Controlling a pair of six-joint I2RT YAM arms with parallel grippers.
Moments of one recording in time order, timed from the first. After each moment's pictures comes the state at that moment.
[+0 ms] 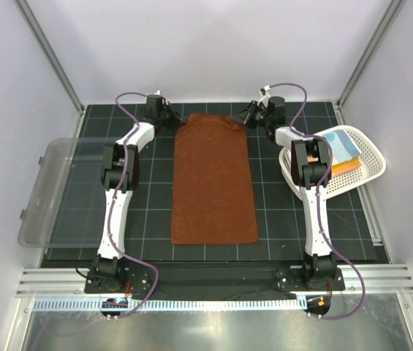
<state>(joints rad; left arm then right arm) -0.18 2.60 2.13 -0.09 0.32 -0.76 0.14 2.55 1.93 0.32 -0.66 0.70</state>
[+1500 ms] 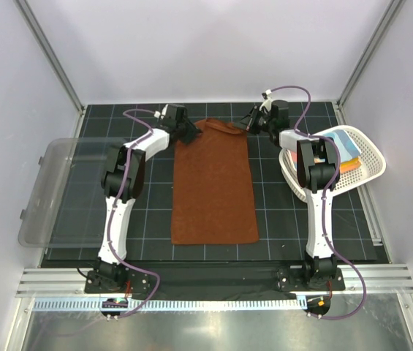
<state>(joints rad) -0.34 2.34 1.79 -0.15 0.07 -1.07 0.13 2.39 1.68 0.33 -0.68 0.64</state>
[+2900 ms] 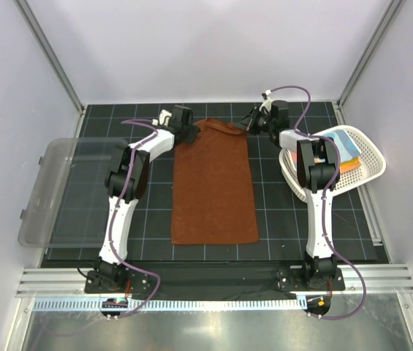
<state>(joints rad) -0.38 2.36 1.81 -0.18 -0.12 -1.33 0.13 2.39 1.68 0.32 -0.67 0.62</state>
